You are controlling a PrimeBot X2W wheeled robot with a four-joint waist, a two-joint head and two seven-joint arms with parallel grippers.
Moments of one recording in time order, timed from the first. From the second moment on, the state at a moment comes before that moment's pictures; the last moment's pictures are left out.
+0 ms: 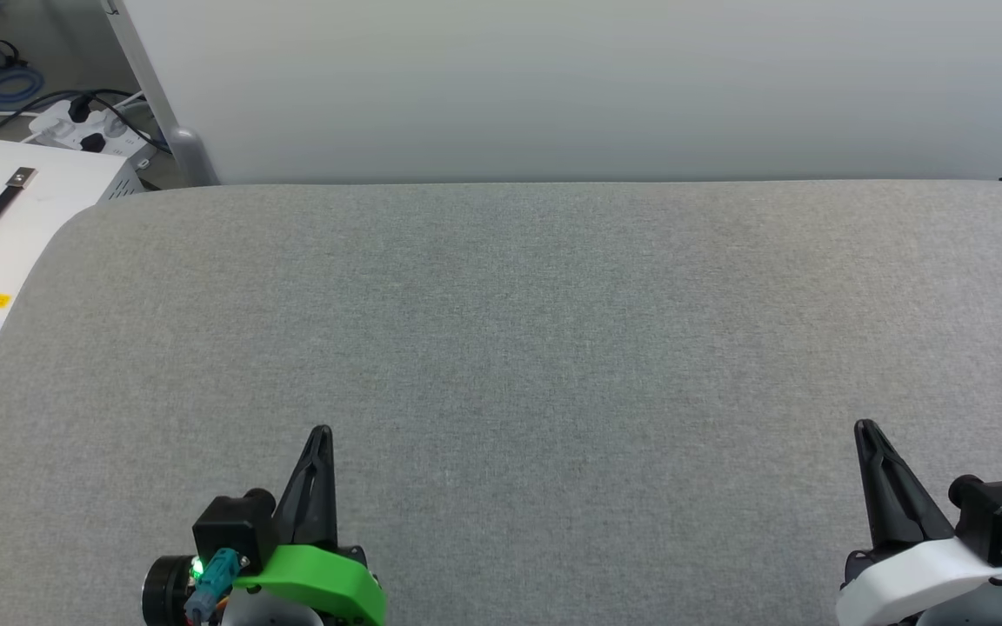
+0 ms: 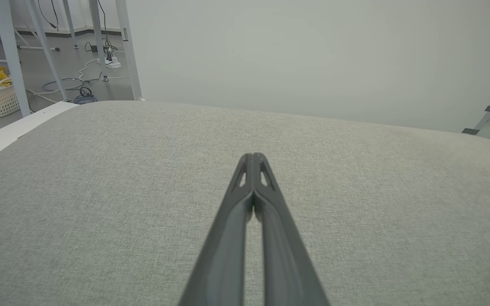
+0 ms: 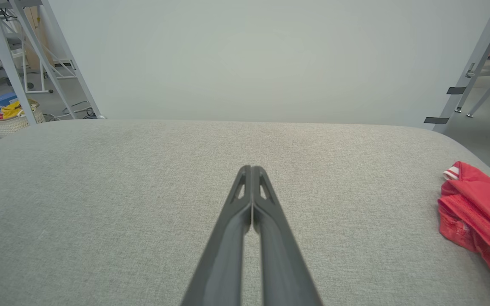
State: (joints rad) left arm 0.02 0.10 -0.17 0.14 -0.26 0.05 -0.24; right arm 0.14 -0.06 -0.03 -0.15 0.13 0.13 -0.01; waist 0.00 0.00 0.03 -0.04
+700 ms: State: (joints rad) left arm 0.02 0.10 -0.14 0.11 -0.22 0.04 -0.19; right arm 0.12 -0.06 -0.03 -0.13 0.10 0.13 -0.01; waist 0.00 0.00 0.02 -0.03
